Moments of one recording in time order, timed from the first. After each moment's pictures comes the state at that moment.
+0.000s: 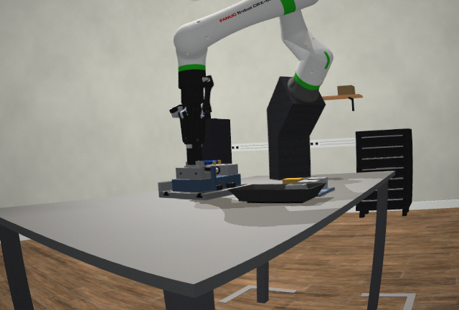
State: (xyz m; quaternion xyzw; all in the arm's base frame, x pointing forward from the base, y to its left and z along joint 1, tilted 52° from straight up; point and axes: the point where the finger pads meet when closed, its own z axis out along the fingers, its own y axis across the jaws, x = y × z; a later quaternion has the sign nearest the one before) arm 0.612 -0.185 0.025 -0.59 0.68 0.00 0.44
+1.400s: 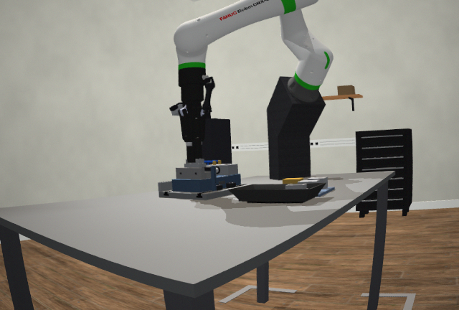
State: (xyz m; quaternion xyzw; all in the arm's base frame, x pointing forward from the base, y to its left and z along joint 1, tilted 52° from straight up) arm 0.607 -0.189 0.030 -0.59 0.68 0.00 0.44
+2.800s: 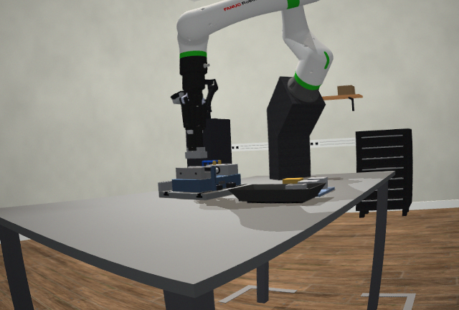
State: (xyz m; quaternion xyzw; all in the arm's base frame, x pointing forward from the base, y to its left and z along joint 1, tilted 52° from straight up) arm 0.587 -0.202 0.060 -0.59 0.68 0.00 0.44
